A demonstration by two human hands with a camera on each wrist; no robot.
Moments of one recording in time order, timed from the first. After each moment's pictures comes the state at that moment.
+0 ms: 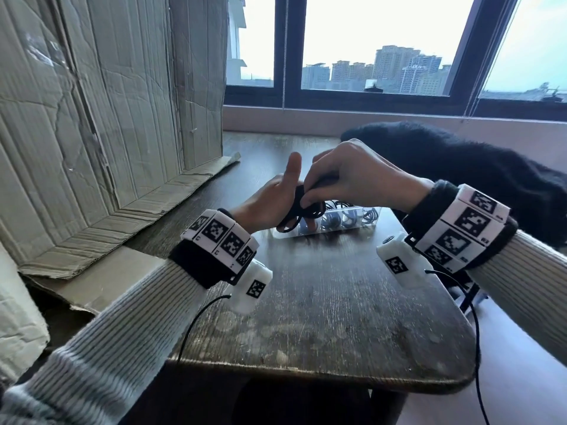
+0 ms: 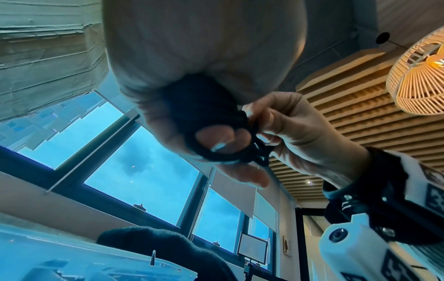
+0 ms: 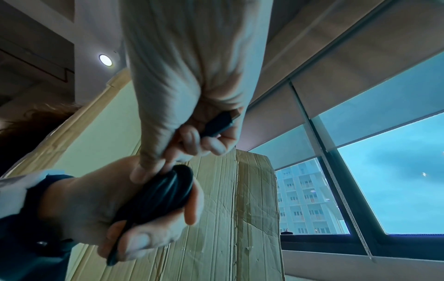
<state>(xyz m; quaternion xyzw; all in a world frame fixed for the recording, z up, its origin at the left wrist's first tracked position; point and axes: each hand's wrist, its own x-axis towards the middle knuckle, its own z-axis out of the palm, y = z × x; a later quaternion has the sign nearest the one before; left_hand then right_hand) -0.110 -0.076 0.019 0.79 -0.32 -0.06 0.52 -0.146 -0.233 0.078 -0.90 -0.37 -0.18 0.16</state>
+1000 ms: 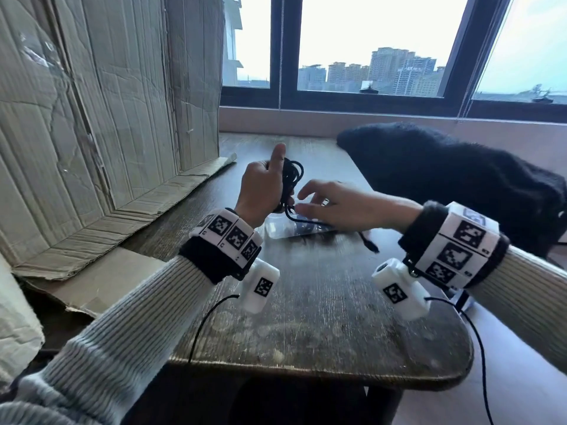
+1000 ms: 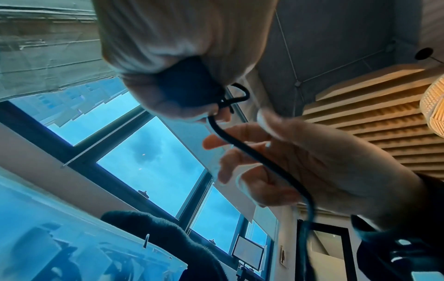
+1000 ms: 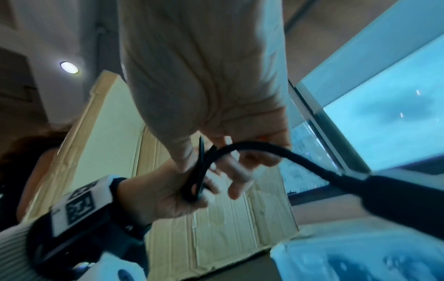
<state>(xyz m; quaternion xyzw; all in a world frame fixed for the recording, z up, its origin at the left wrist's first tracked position) -0.094 -0.085 0.022 0.73 -0.11 0.14 0.66 -0.150 -0.232 0.048 -0.96 -0.21 -0.01 0.16</state>
